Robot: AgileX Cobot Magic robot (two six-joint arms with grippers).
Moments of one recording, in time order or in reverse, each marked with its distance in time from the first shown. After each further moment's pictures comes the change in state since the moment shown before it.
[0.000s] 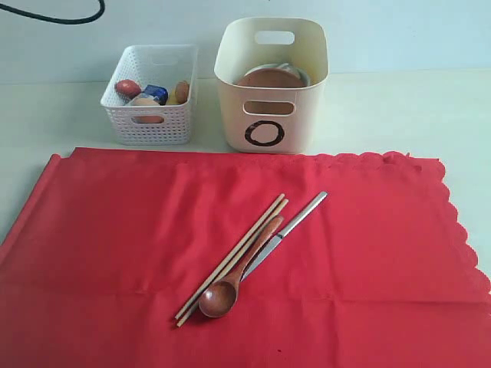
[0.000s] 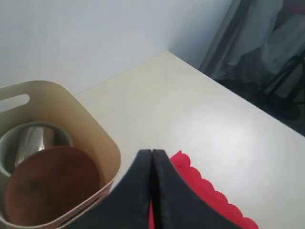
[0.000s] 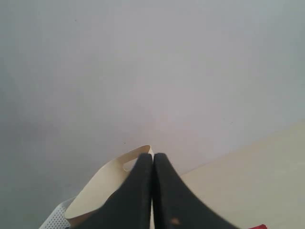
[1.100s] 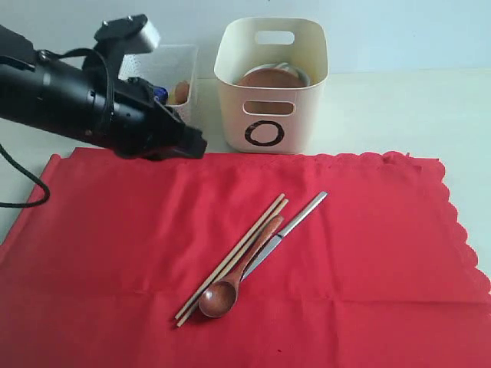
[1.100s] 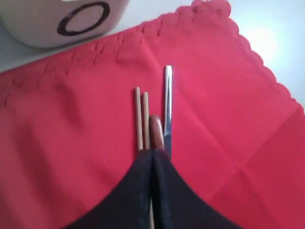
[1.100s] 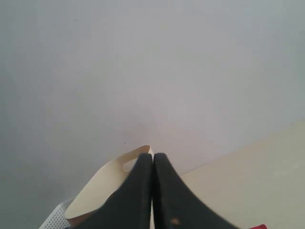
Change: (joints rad) left arm -0.011 -0.105 0.616 -0.041 -0.100 0.102; right arm 0.000 0.000 0.000 0.000 0.000 0.000
